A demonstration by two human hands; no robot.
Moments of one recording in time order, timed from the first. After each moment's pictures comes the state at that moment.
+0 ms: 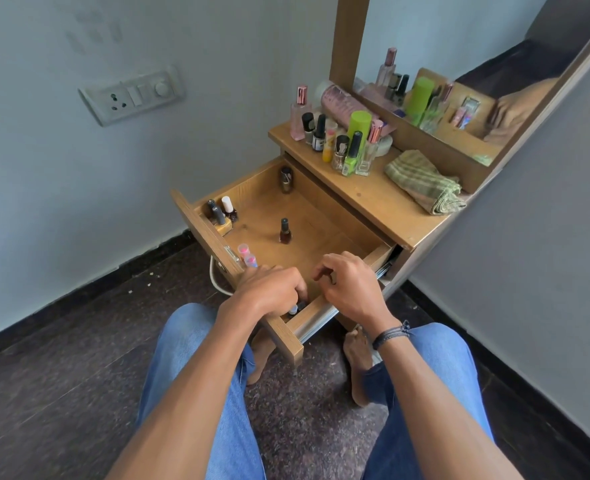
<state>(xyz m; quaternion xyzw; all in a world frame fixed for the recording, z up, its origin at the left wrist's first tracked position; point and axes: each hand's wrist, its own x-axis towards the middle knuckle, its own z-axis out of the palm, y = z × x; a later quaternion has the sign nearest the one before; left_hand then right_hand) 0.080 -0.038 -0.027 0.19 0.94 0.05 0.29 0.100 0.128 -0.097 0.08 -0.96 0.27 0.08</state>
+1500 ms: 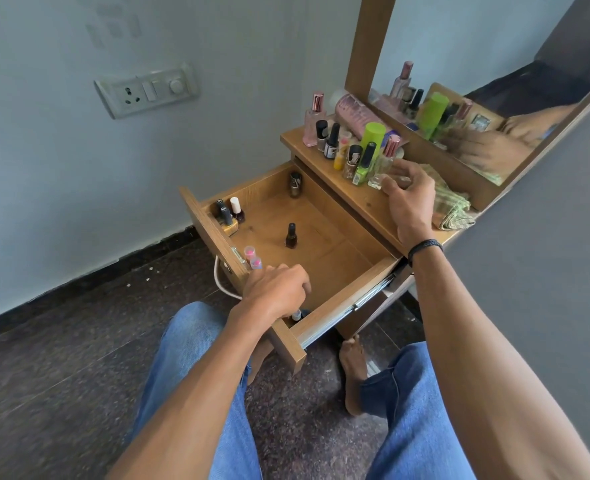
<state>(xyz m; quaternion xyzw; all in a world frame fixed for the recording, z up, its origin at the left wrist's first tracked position) 0.074 -0.038 -0.050 0.15 0.96 0.13 0.20 -0.018 0.198 -0.026 -0.16 -0.80 0.52 0.24</state>
